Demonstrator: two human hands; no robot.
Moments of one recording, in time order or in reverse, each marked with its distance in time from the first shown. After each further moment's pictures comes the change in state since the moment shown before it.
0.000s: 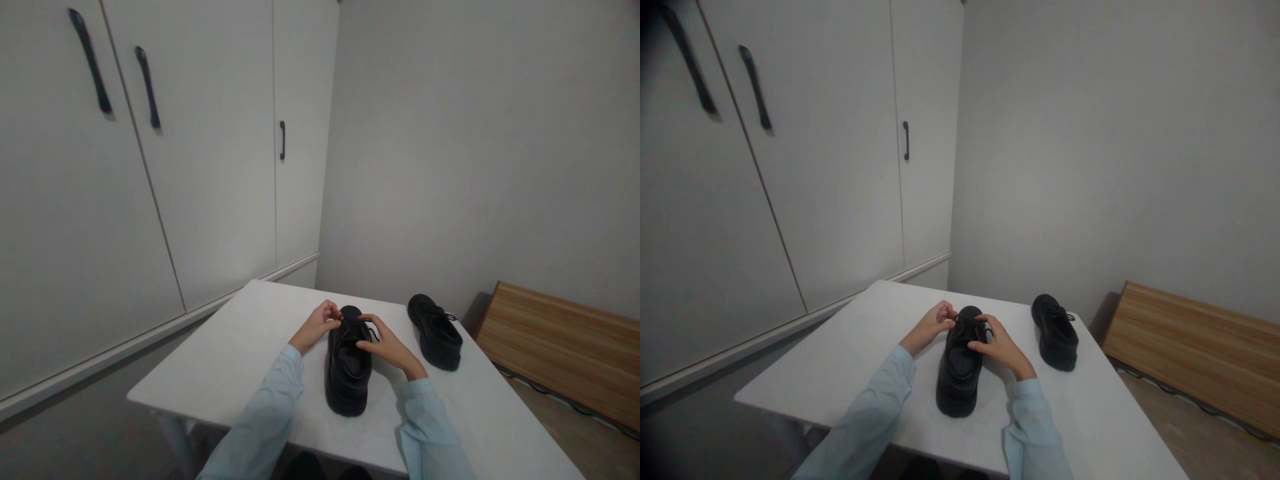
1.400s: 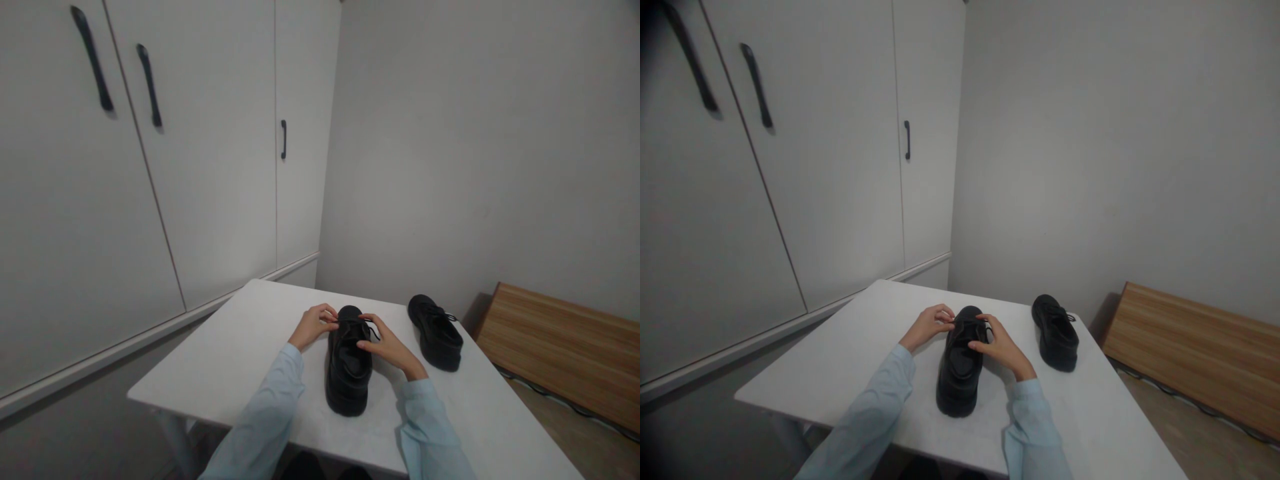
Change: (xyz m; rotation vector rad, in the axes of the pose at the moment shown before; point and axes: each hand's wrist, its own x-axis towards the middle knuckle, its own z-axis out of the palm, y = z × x) left_hand 0.004 -0.016 -0.017 0.269 0.059 0.017; right_hand 0.000 0.002 -0.001 -0.006 -0.029 0.015
